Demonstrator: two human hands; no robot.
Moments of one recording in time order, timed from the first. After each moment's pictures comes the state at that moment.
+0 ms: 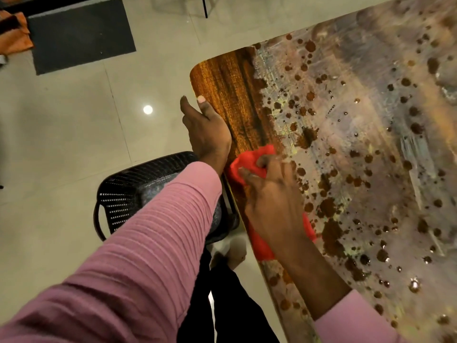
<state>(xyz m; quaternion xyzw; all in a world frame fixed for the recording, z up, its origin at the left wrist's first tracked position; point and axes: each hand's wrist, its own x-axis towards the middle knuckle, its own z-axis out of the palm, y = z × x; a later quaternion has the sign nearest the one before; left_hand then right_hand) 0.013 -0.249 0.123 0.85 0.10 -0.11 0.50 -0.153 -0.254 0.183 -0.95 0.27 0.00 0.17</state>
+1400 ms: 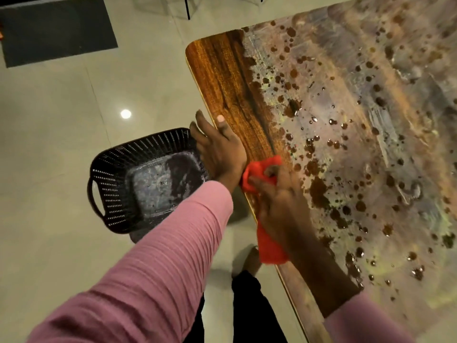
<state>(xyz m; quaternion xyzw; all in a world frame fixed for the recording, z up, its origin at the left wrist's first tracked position) -0.087 -0.207 0.129 0.87 0.04 -0.13 0.48 -0.236 -0.215 0.180 -0.95 0.26 -0.03 0.16</state>
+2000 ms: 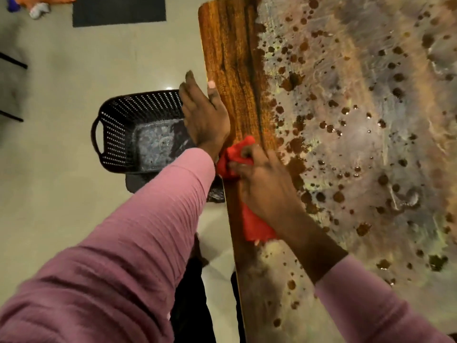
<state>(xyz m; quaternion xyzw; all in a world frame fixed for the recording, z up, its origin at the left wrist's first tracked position) -0.115 -0.204 0.135 0.90 0.03 -0.01 0.43 -0.274 -0.258 0.182 -0.98 0.06 0.03 0.17</state>
